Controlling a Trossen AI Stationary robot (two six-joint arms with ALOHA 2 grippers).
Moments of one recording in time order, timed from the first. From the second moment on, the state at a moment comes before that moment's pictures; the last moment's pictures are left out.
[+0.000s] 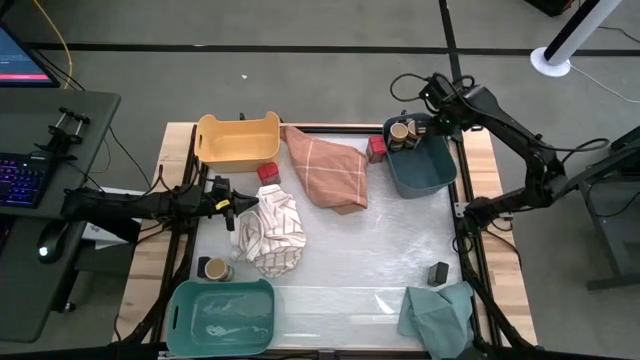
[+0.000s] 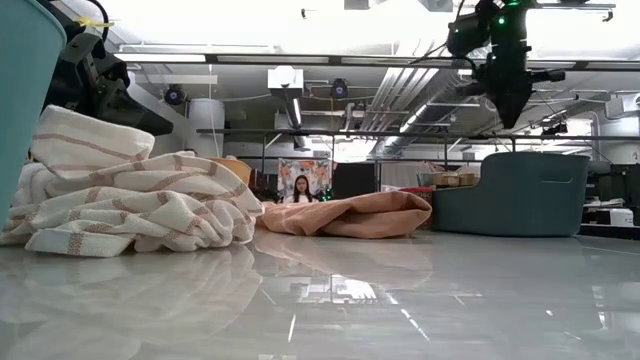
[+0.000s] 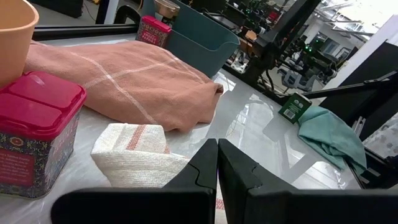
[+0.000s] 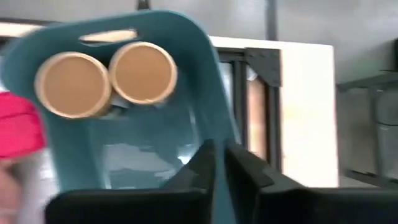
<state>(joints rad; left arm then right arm) 0.01 0.26 0.01 0.05 -0.23 -0.51 -0.89 1.37 1.36 -1.33 0.40 0.61</state>
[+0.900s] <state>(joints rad) 0.01 0.26 0.01 0.05 -0.23 -0.51 -0.86 1.37 1.04 -1.38 0.51 0.84</state>
